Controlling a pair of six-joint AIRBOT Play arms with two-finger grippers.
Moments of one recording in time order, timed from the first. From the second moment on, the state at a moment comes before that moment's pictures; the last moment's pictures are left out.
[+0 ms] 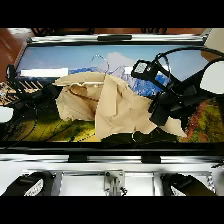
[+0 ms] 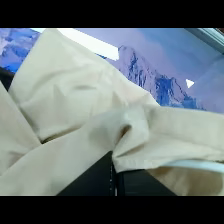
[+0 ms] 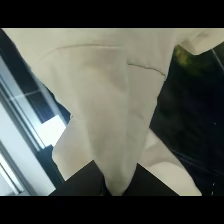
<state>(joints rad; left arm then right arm) -0.09 -0.86 0.78 0.75 -0.51 -1.35 0.45 -1.09 1.54 -1.43 1.69 0.96</state>
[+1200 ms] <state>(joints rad) -0.41 -0.79 1.11 0.57 -0.74 -1.12 0.50 -1.09 1.56 -1.32 1.29 1.11</state>
